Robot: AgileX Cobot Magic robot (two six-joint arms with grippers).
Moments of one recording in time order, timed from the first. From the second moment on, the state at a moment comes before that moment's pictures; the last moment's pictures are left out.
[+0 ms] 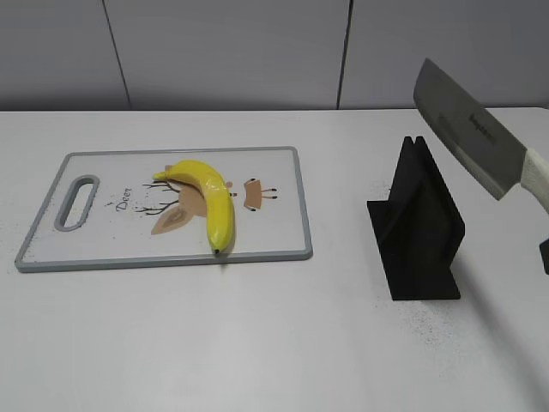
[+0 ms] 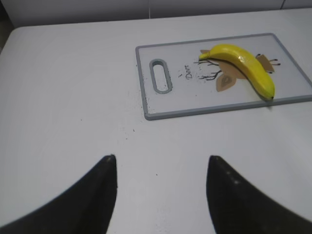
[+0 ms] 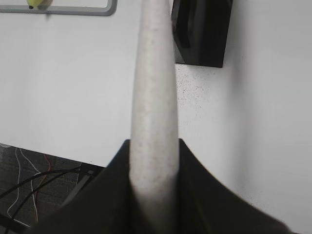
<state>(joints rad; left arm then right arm) -0.15 0.07 -0.67 -0.06 1.22 0.09 0.39 0.90 -0.75 0.20 0.94 0.24</state>
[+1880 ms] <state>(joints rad) -0.15 -0.01 -0.49 -0.07 1.09 0.09 0.39 1.21 -0.75 0.07 0.62 0.37</state>
